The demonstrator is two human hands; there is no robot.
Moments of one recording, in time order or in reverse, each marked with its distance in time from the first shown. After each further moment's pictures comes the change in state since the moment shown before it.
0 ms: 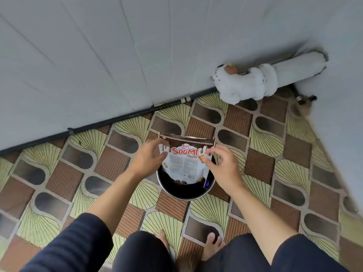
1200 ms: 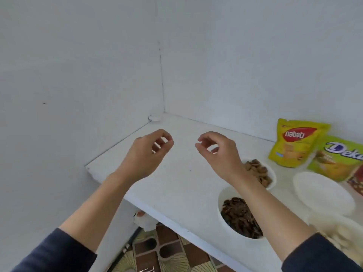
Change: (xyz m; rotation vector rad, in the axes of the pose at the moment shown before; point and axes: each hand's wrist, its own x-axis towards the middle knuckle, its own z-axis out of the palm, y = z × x) left_hand -0.336 0.644 -0.253 0.085 0.037 1.089; right_hand -0.297 -0.401 -0.546 0.070 0.864 -0.374
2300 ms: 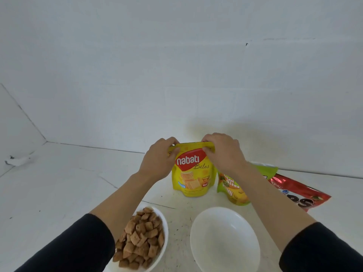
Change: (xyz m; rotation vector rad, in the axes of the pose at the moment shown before) left_hand 0.267 0.162 0.406 0.119 -0.261 0.162; right_hand 0.112 0.287 -0.324 -0.735 0.018 0.320
